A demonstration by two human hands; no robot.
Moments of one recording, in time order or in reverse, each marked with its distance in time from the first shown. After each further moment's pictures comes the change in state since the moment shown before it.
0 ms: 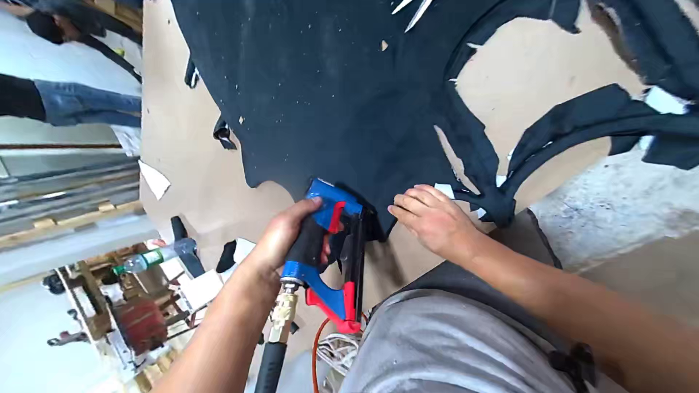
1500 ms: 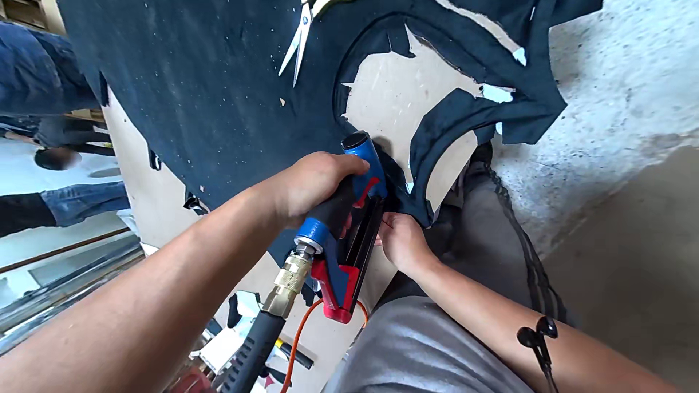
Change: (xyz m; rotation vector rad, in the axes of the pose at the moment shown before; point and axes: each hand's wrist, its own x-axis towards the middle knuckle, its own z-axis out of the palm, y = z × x) left_hand 0.018 0.132 0.210 0.759 -0.111 -0.102; right_hand -0.016 -0.020 -0.044 1.264 0.209 1.287
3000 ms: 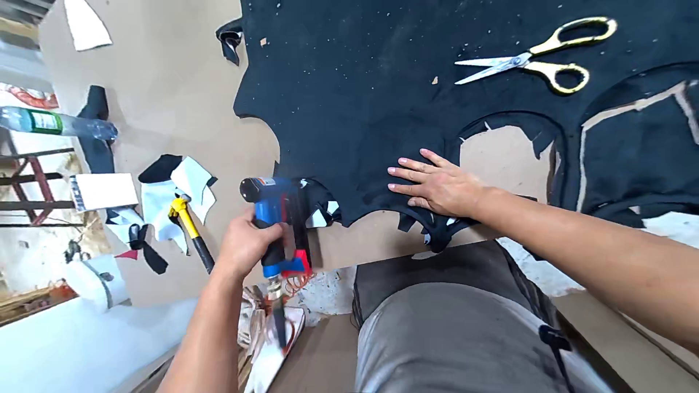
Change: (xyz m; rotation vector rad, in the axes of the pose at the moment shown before) left_hand -0.025 -0.334 0.016 -0.759 0.725 0.079; right_hand 0.113 -0.139 -0.019 -1.851 -1.003 -1.201
